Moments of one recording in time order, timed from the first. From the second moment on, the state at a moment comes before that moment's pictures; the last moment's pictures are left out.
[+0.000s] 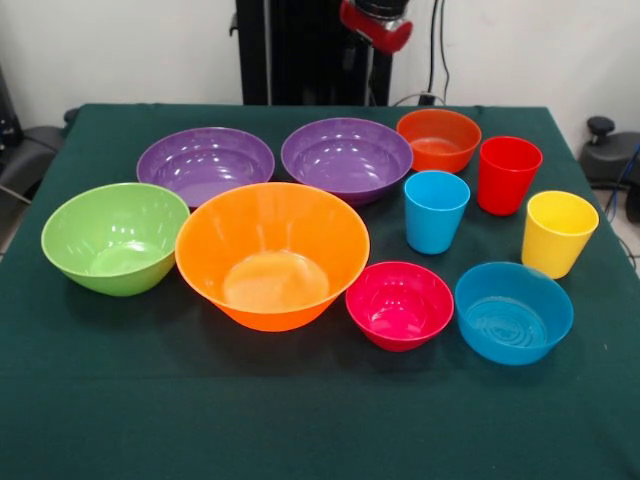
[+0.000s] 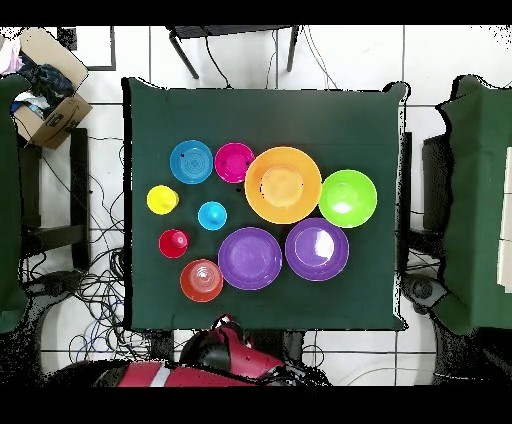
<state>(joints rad) -0.09 -0.51 -0.15 2.45 0.13 -0.27 2.26</state>
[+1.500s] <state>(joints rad) -0.40 -0.12 -0.11 2.41 -0.21 -0.77 2.26</state>
